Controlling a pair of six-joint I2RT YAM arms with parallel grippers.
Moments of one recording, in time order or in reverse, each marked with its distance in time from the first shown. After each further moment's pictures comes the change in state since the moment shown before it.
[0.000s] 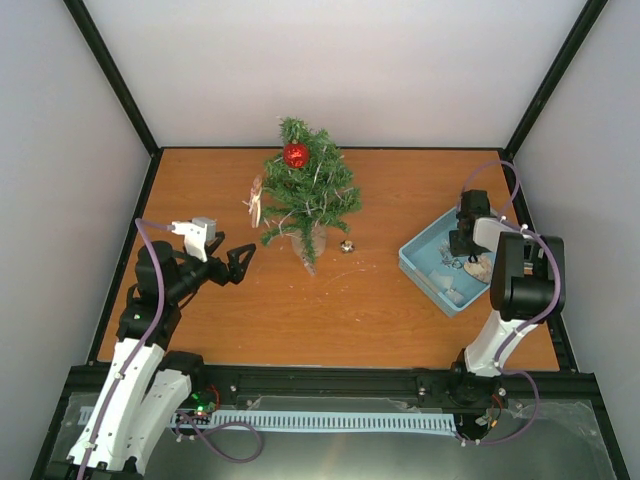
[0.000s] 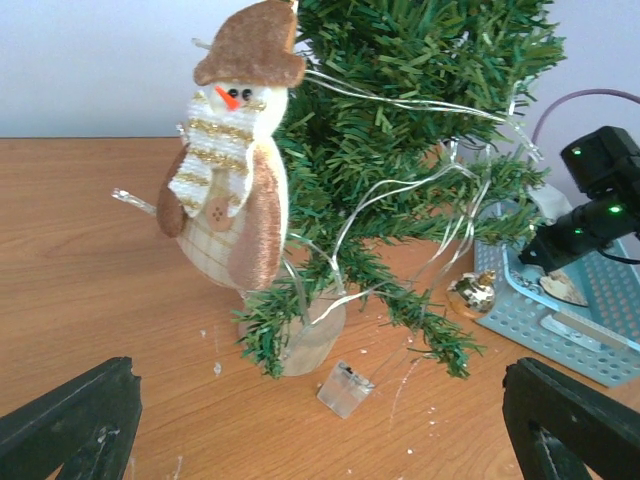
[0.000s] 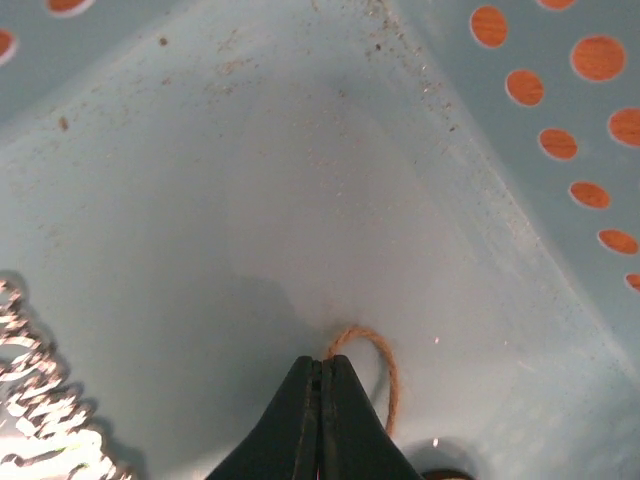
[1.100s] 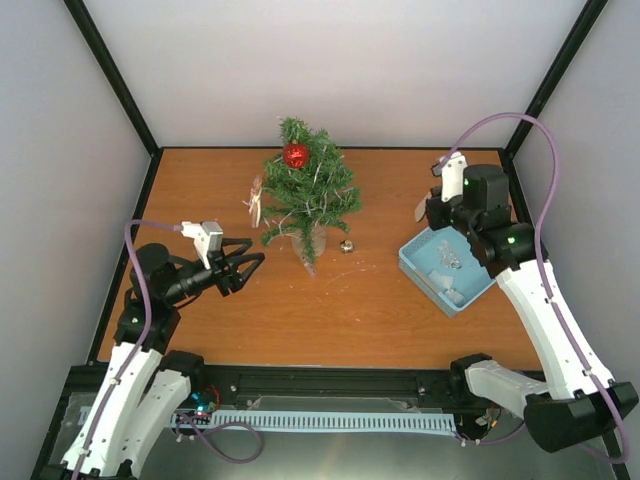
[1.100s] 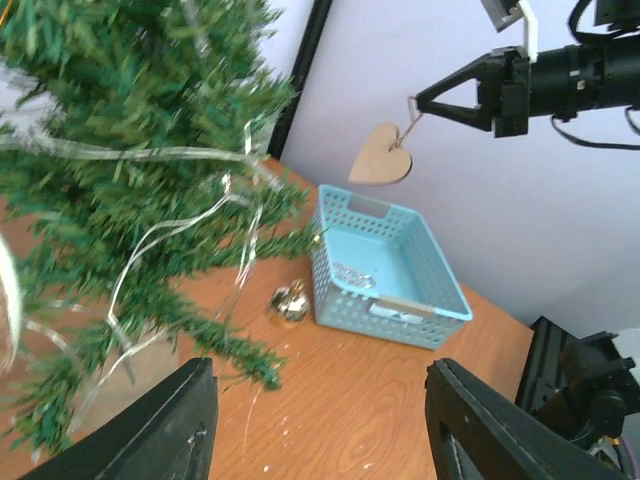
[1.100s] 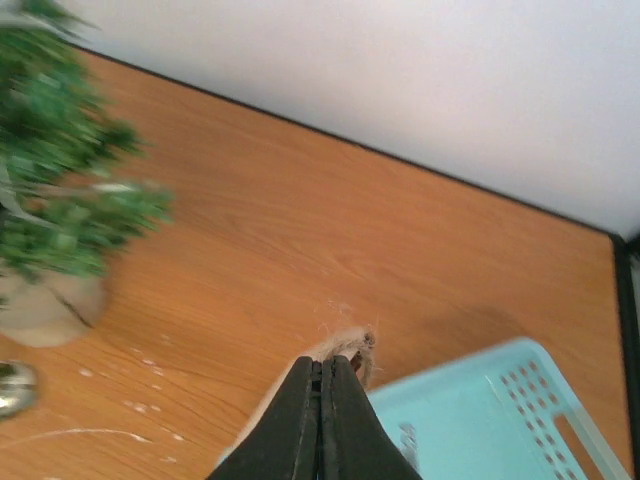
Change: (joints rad) left arm -0.048 -0.019 0.008 0.090 0.284 -0.049; right arm 0.343 -0.703 0.208 -0.304 -0.217 0.032
